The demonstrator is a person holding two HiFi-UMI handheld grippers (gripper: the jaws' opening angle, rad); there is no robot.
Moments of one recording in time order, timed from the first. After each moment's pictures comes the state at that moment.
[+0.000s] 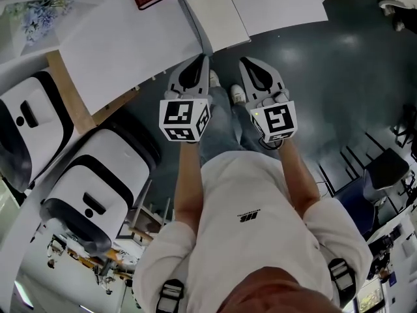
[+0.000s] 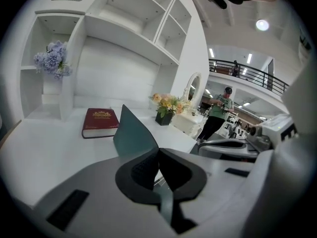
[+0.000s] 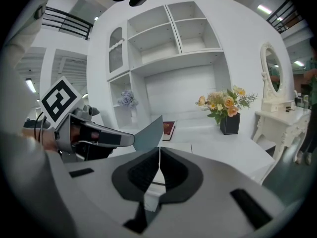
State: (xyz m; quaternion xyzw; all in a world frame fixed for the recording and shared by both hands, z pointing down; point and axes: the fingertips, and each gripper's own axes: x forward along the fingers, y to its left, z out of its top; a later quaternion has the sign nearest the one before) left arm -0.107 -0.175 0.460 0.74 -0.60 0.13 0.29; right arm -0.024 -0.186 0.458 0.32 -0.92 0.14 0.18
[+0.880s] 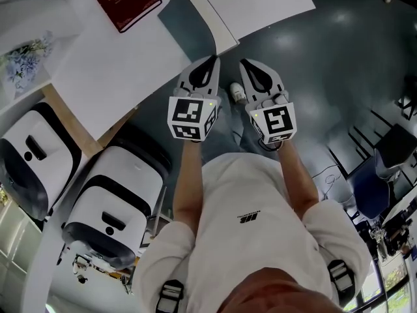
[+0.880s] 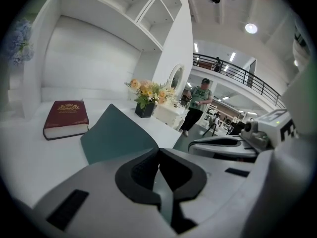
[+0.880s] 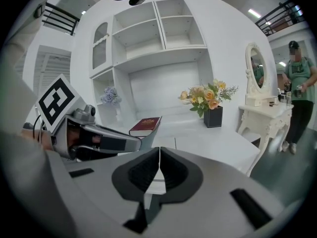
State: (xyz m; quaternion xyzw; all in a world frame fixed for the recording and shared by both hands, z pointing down) left arm -0.050 -0.218 0.487 0.80 -0.49 0.15 0.30; right arm 0.007 -0.214 0.480 0.39 -0.88 0.16 0.19
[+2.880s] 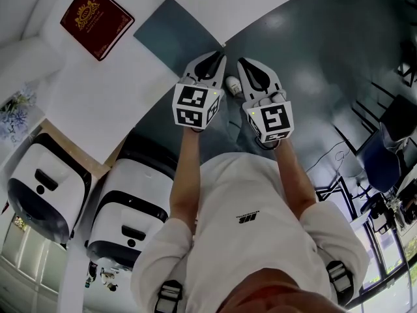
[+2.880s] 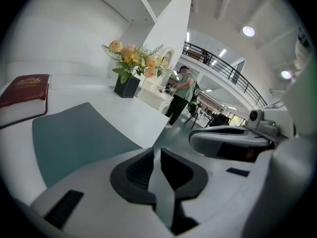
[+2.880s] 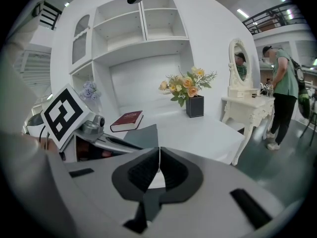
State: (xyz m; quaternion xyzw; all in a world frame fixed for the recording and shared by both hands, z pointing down) left arm 0.009 -0.247 0.557 0.84 -0.37 0.19 0.35; right arm 0.043 -0.239 0.520 0.46 -0.84 0.20 0.21
